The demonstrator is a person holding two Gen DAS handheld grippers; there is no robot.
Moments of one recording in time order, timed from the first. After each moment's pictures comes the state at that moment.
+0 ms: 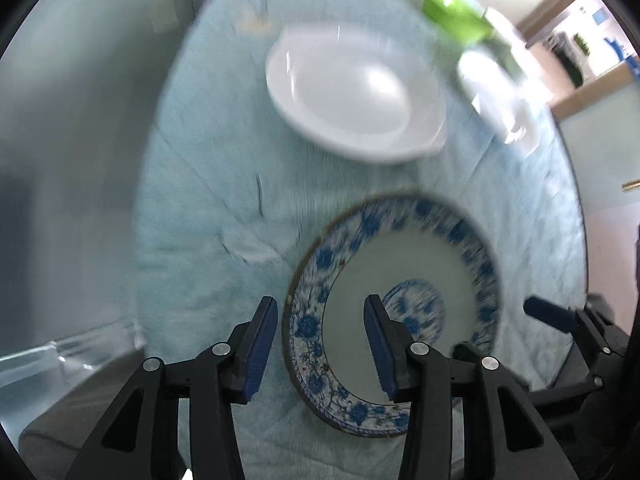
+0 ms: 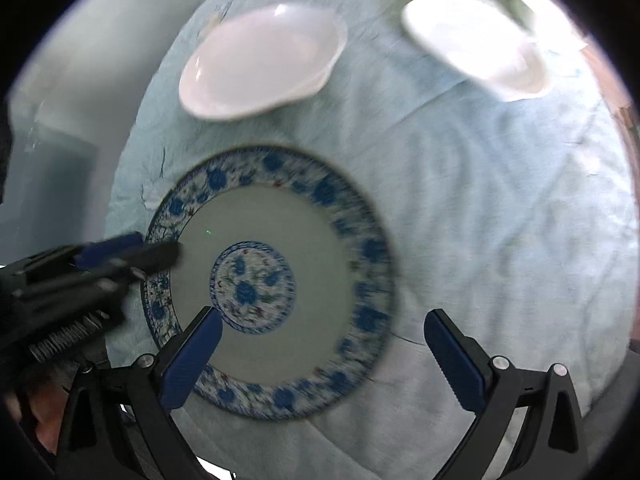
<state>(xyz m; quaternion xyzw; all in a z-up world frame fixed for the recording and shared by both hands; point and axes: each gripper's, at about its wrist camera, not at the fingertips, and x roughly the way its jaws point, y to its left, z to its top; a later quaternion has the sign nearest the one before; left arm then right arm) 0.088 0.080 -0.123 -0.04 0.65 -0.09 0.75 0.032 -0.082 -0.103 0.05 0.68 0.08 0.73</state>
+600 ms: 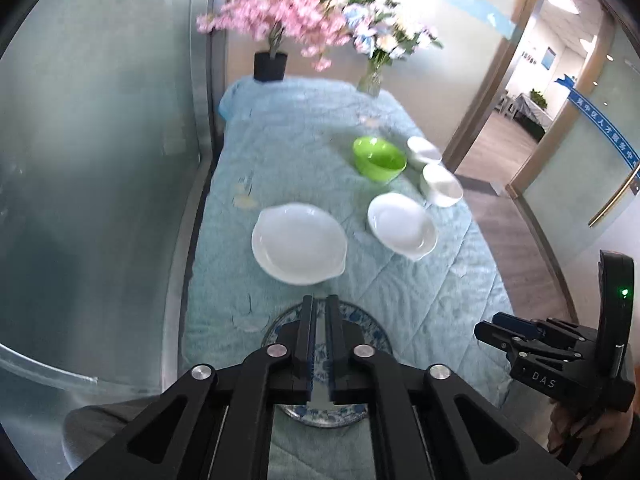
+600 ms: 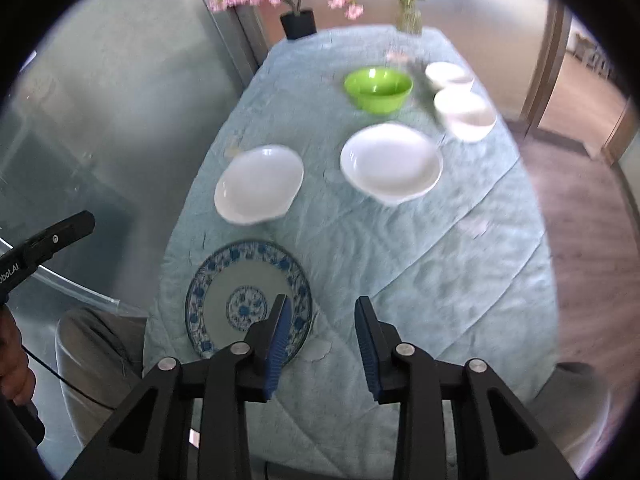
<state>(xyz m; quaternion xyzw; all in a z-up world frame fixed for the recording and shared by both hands) 0.020 0.053 0.053 -0.04 0.47 -0.10 0.88 -0.012 -0.169 0.025 0.07 0.54 0.10 0.83</state>
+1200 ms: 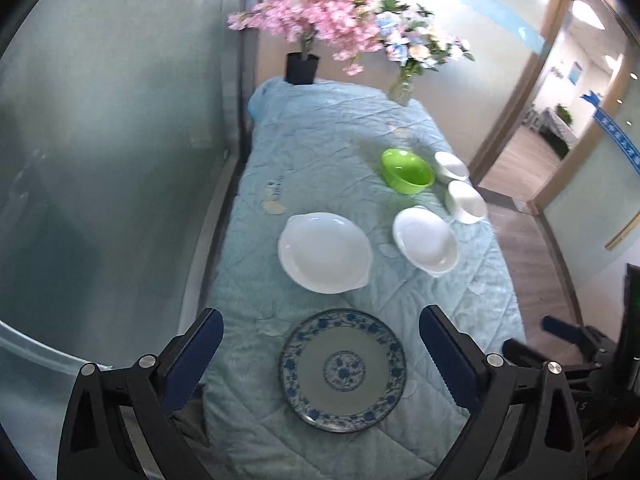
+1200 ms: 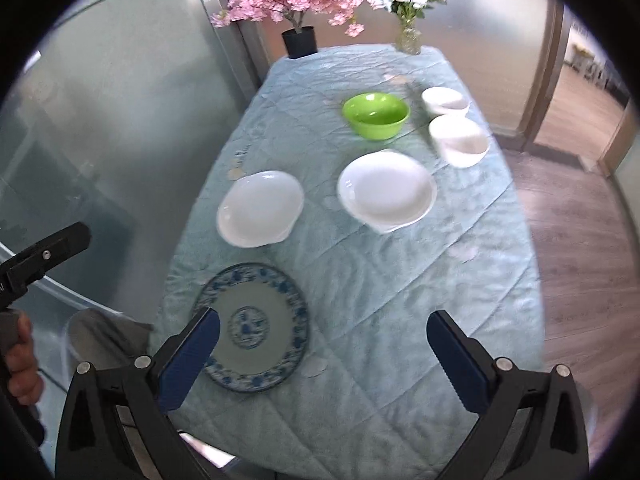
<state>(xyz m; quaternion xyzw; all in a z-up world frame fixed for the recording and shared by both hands) 0.026 0.084 0.068 -0.06 0.48 -0.05 0.87 0.002 -0.172 0.050 0.05 0.53 0.10 0.84</state>
